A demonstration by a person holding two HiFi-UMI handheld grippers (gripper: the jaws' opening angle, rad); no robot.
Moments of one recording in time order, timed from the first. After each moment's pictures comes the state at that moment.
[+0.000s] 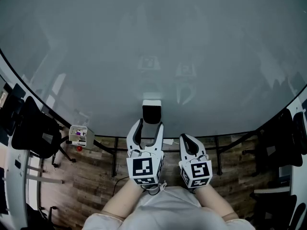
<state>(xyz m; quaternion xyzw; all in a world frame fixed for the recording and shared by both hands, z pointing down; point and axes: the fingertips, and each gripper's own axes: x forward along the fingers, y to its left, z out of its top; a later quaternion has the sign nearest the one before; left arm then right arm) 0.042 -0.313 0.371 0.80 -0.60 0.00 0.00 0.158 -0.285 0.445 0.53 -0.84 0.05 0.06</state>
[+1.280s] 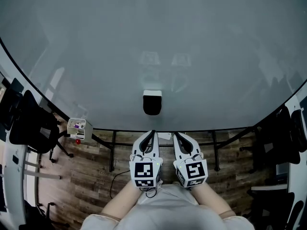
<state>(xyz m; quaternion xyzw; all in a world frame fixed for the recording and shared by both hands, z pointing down) 0.051 -0.270 0.442 0.82 -0.56 0.06 0.04 0.134 -0.260 0.443 0.51 -0.86 0.03 0.05</state>
